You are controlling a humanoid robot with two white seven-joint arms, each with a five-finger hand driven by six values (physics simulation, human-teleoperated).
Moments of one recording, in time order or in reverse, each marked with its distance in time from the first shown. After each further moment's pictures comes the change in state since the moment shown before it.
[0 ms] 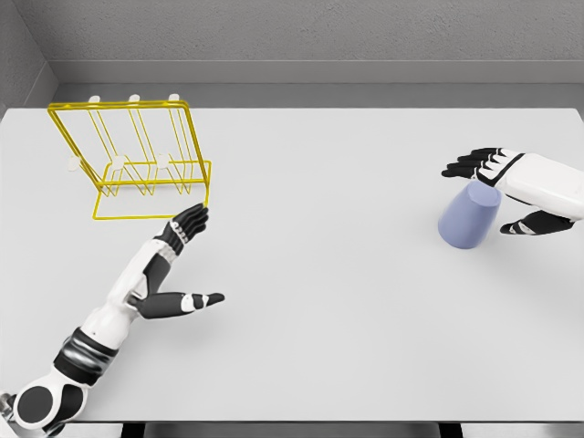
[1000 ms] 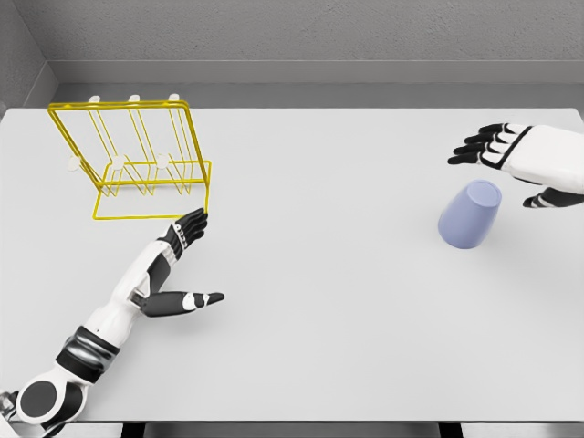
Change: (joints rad) left arm 0.002 -0.006 0.010 -0.001 0.027 0.124 0.001; right arm -0.181 -0.100 0.118 -0.051 0.083 0.000 0.063
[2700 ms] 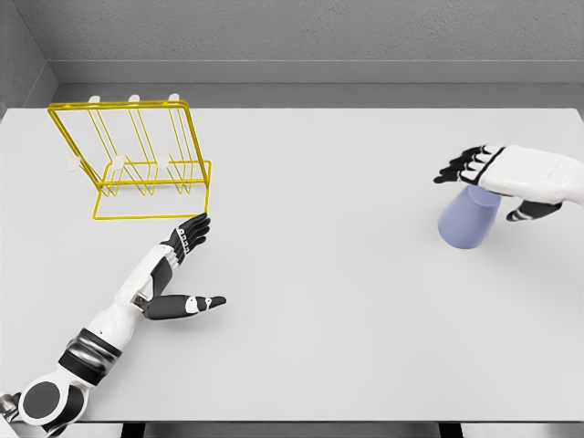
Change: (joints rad) left arm 0.008 -0.005 0.002 -0.003 -0.002 0.030 -0.003; right arm -0.129 0.065 0.197 0.156 0.073 0.000 -0.002
